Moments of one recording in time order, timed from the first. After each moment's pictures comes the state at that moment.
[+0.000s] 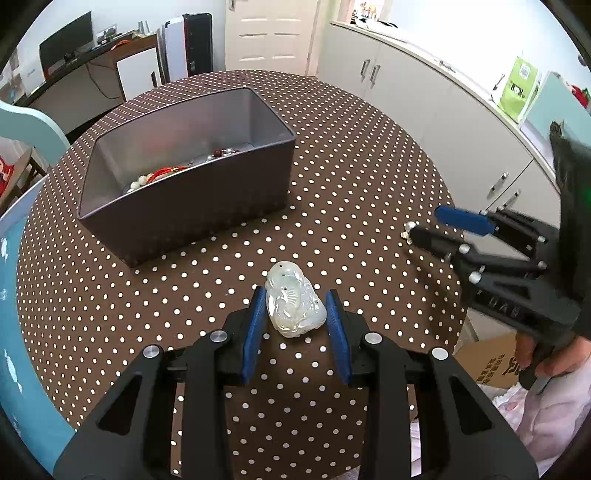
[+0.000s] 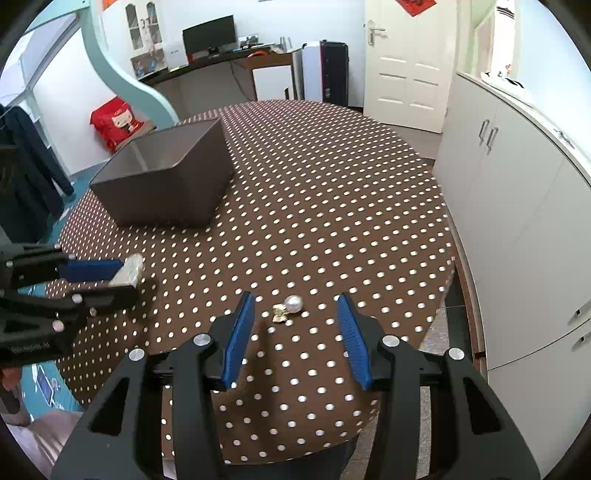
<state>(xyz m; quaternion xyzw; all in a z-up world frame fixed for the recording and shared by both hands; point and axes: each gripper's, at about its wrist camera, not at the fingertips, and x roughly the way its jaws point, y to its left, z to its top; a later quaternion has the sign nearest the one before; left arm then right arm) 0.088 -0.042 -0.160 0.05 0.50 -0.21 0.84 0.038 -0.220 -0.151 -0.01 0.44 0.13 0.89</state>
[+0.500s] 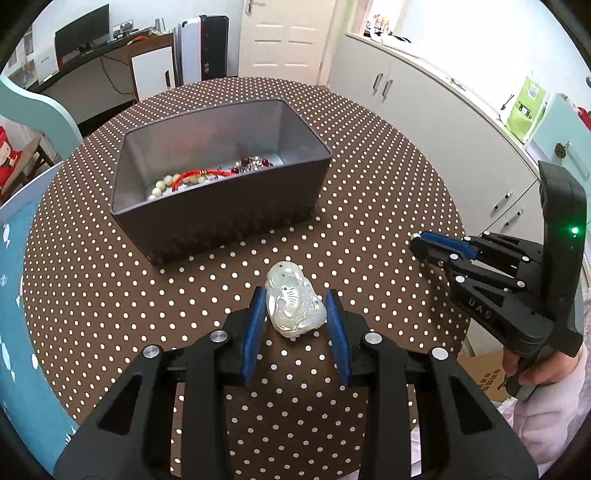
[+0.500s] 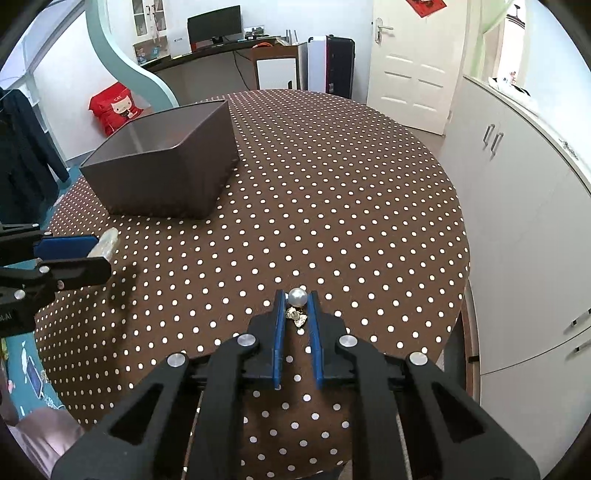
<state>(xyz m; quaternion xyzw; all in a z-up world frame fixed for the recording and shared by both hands) 0.088 -0.010 -0.146 0.03 0.49 -0.19 0.85 0.048 -0.204 -0.165 -0.04 0.45 0.12 0.89</state>
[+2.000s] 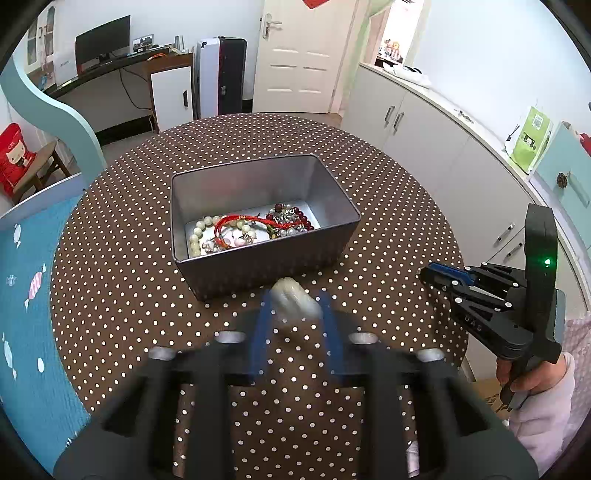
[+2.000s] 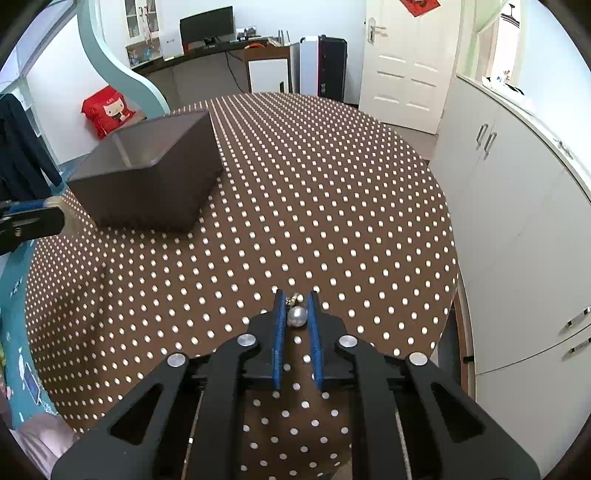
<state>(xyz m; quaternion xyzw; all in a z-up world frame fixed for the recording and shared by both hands) 0.100 0.014 -0.112 0.01 0.45 -0.18 0.87 0.063 -0.211 -0.159 -0.04 0.44 0.11 0.89</state>
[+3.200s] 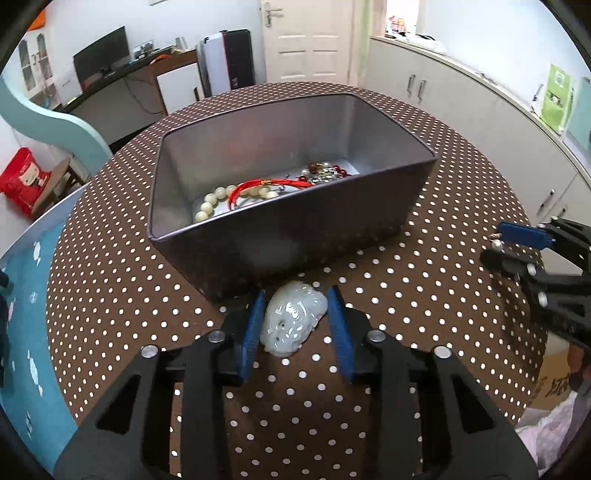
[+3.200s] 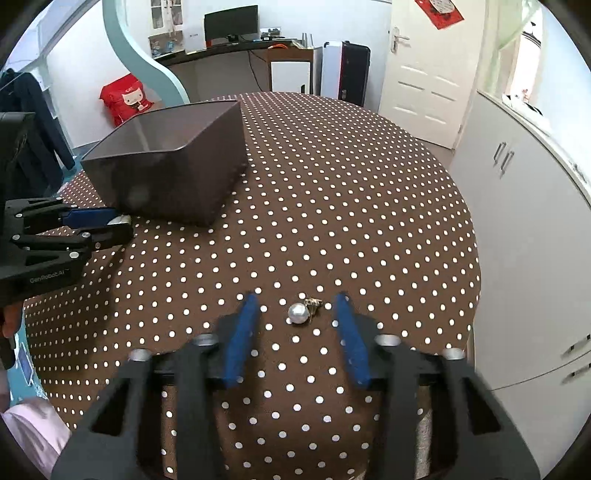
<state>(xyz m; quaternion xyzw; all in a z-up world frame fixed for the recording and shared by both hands) 0.123 0.002 -0.179 0.09 0.46 -0.14 0.87 0.055 -0.198 -0.165 -0.07 0.44 0.14 0.89</state>
